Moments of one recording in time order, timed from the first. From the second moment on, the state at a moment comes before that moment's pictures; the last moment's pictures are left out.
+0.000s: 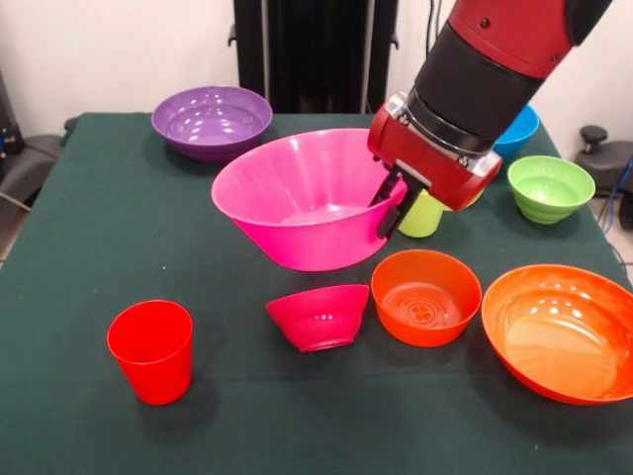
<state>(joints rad) 0.20 -0.26 -0.57 1.05 0.22 0.84 2.22</state>
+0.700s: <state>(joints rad) 0.19 -0.25 -0.57 1.05 0.22 0.84 2.22</state>
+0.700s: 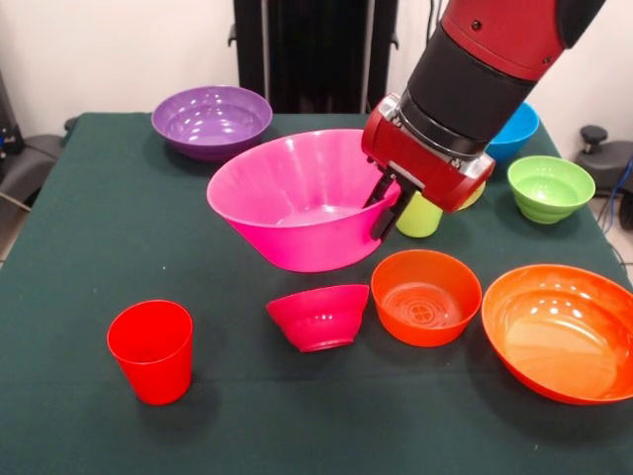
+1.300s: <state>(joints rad) 0.19 -0.19 -0.57 1.05 0.22 0.73 2.22</state>
